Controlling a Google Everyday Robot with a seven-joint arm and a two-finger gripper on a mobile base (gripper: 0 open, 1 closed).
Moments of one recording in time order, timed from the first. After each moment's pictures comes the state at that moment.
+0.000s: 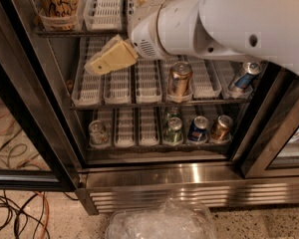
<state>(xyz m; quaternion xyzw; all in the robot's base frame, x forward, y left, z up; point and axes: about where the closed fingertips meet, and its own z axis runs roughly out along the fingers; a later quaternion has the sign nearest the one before) 0.552 0.068 1.028 -0.49 0.65 0.13 0.56</state>
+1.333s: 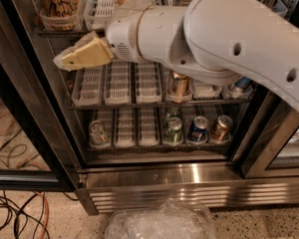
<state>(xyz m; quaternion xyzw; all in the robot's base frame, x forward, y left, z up) 0.544 0.115 1.049 -0.47 0.59 0.19 0.63</state>
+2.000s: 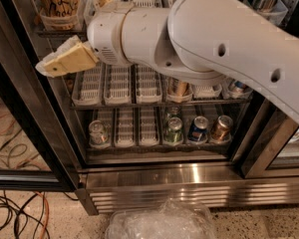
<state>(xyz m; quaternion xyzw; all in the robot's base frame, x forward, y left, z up) 0.527 0.146 1.050 -0.50 0.56 0.21 0.63</state>
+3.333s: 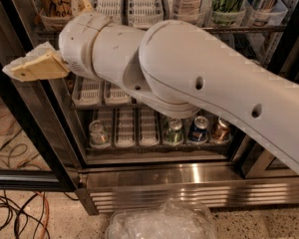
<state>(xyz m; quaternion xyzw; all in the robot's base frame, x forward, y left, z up) 0.504 0.177 1.062 -0.45 0.54 0.20 0.68</state>
